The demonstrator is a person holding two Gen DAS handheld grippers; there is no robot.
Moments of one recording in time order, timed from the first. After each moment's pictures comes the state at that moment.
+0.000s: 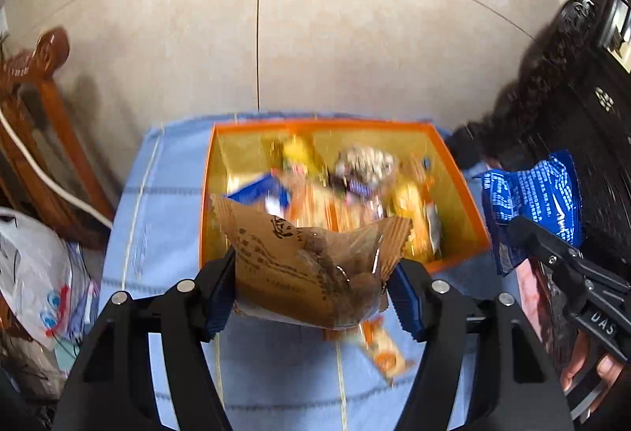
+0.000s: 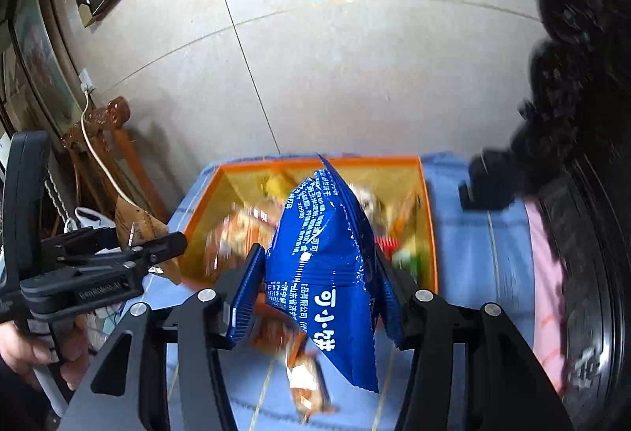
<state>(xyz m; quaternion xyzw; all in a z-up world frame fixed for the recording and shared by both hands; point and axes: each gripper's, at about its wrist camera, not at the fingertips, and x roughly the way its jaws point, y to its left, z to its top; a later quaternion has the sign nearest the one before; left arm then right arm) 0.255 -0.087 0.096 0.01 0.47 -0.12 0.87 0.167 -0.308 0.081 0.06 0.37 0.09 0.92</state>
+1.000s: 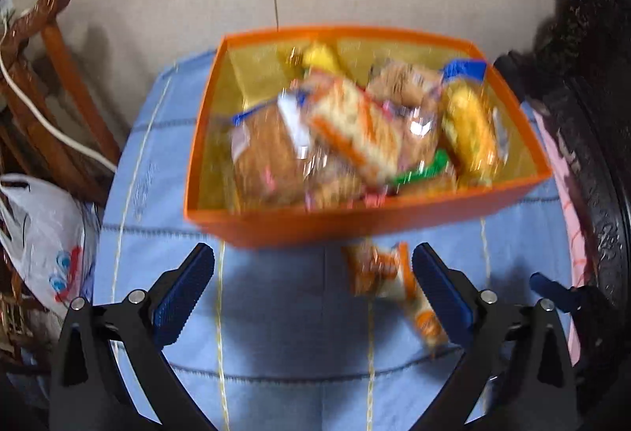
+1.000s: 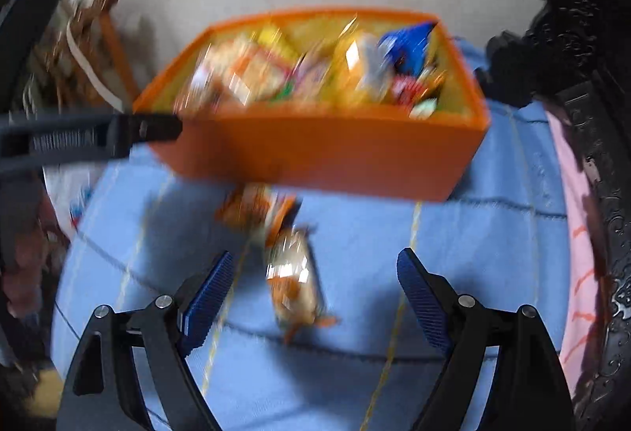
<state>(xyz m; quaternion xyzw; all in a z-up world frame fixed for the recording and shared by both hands) 0.219 -0.091 0.007 0.05 0.54 -0.06 0.84 0.104 -0.273 -0.057 0.00 0.49 0.09 0.87</state>
